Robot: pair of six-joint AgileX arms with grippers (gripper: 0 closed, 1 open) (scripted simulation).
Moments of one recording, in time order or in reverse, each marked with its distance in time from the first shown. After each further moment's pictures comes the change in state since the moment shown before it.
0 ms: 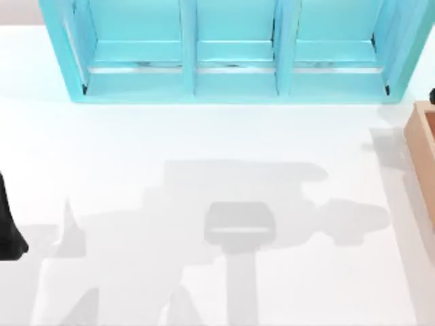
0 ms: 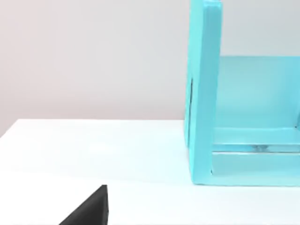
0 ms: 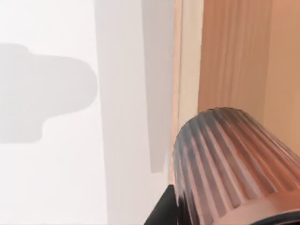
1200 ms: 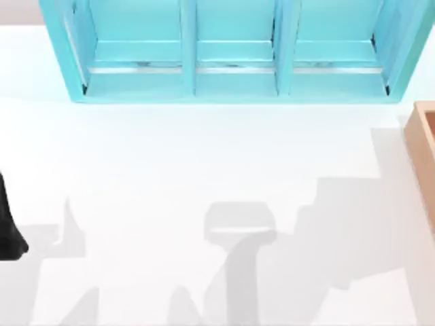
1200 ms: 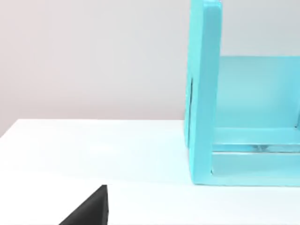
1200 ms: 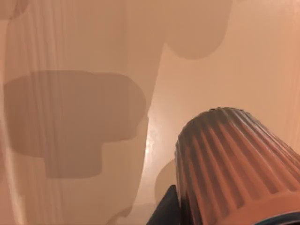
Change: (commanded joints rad) left arm 0.000 0.000 0.000 0.000 0.000 0.000; right arm -0.331 -0.059 -0.195 0.175 0.016 -0.337
